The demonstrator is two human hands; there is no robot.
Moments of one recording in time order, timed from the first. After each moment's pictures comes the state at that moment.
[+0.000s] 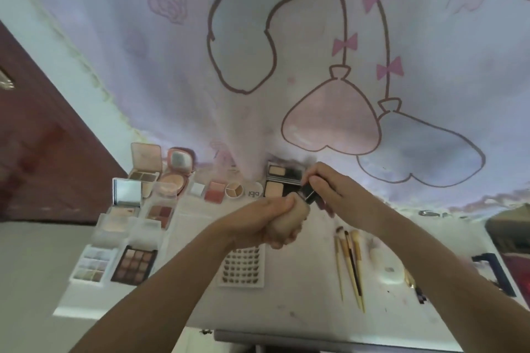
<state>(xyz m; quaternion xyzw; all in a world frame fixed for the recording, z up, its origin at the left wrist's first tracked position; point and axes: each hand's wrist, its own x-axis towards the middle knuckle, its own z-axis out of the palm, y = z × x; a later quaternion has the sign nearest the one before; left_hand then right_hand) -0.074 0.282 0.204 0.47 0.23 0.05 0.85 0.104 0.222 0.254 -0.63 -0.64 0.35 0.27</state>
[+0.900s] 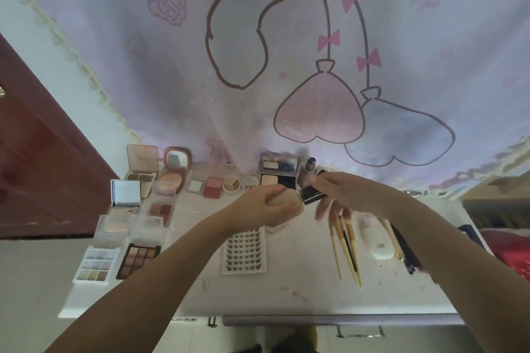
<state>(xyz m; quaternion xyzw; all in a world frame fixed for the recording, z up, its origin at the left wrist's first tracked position) -0.093 0.271 0.214 0.77 0.31 0.08 0.55 0.093 0.196 0.271 -0.71 -0.50 0.48 0.14</state>
